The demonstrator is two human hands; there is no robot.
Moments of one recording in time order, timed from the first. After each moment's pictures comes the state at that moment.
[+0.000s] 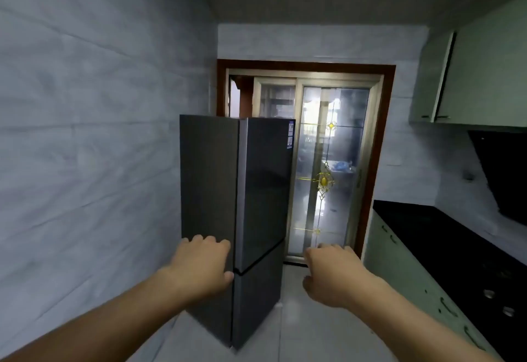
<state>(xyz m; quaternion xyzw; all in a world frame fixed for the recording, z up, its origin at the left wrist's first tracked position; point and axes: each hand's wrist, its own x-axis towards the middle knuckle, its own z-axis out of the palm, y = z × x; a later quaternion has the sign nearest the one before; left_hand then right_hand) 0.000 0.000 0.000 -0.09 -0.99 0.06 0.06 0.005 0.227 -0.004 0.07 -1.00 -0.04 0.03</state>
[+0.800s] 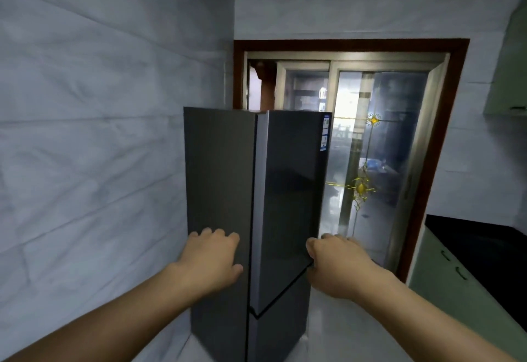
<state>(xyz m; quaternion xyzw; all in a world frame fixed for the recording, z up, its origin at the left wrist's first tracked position) -0.327 -0.020 -0.014 -0.05 -0.99 0.07 0.05 -0.333 0.205 -0.002 0.15 -0.99 -0.03 0.05</state>
